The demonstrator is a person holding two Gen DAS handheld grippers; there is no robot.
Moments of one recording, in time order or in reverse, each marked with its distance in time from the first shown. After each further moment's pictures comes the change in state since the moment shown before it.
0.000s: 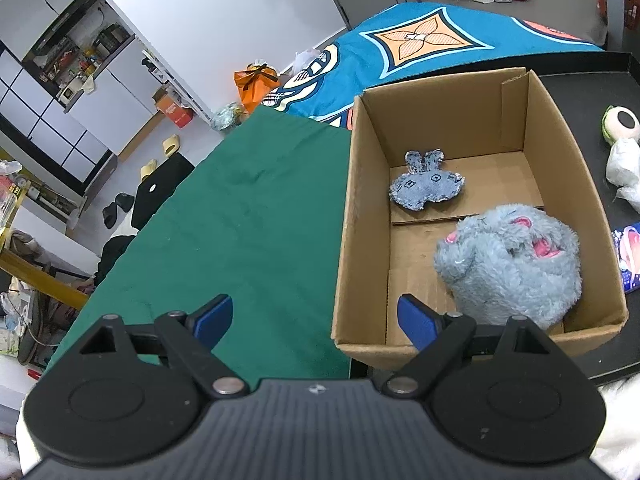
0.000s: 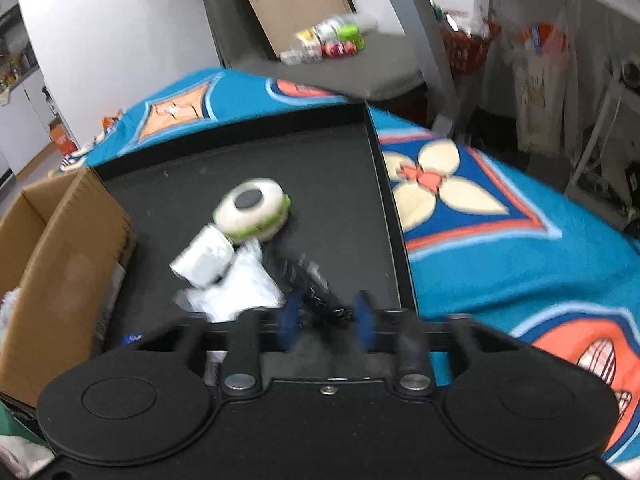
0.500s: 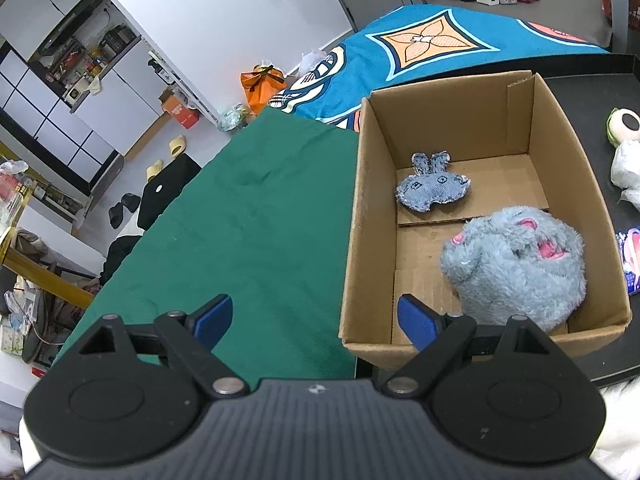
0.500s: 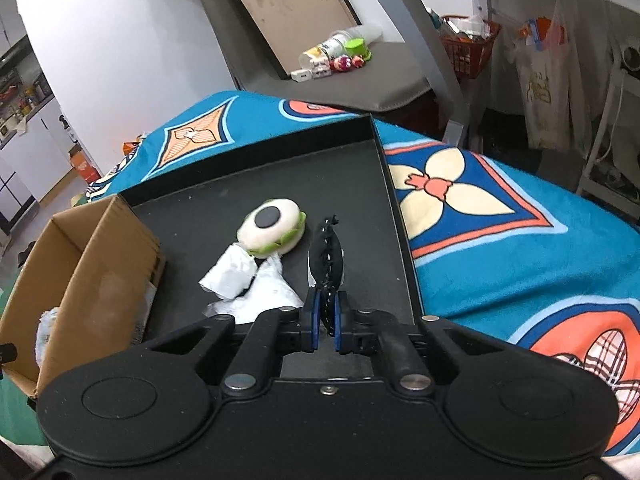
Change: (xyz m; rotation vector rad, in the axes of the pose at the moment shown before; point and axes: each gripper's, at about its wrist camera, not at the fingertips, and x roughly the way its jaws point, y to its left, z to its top) left arm -0.003 0.002 -0.002 -0.008 -0.009 0.014; right arm -0.023 -0.006 0.002 0.046 -0.060 0.085
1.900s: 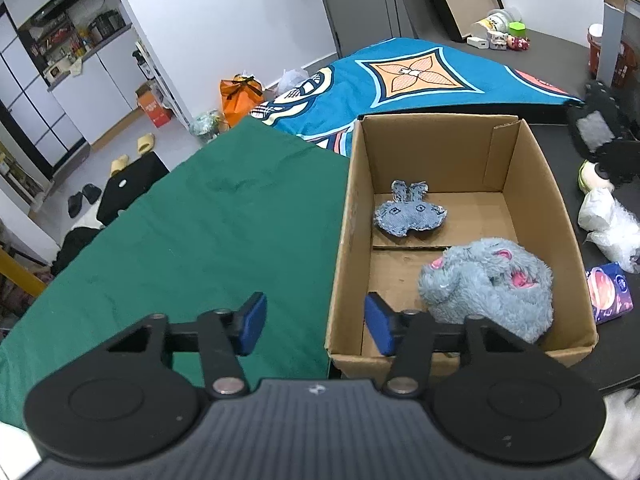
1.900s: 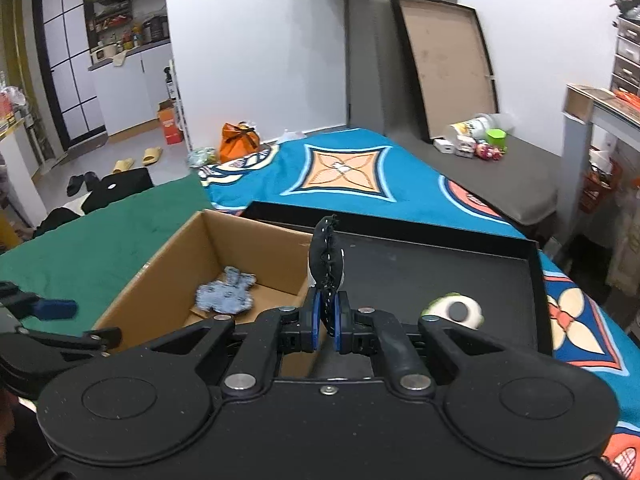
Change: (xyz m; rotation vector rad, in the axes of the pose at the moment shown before) left arm 0.004 0.023 -0.005 -0.116 -0.065 -0.166; right arm -0.034 0.164 0.024 -0.358 -0.085 0.132
